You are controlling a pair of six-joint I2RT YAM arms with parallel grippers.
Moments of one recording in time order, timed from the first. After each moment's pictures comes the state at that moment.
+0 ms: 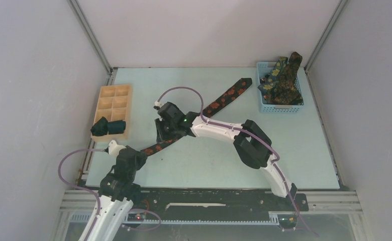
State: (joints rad) left arm -0.28 0.20 0.25 -0.69 -0.36 -1.00; right arm 1.03 2.22 1.81 -0.36 -0.19 0.63
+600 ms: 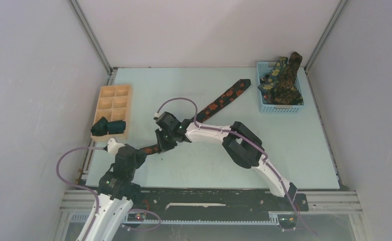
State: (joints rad) left arm -0.28 0.24 0.29 -0.69 -0.36 -1.00; right arm 1.05 2.34 1.82 -0.36 -0.24 0.69
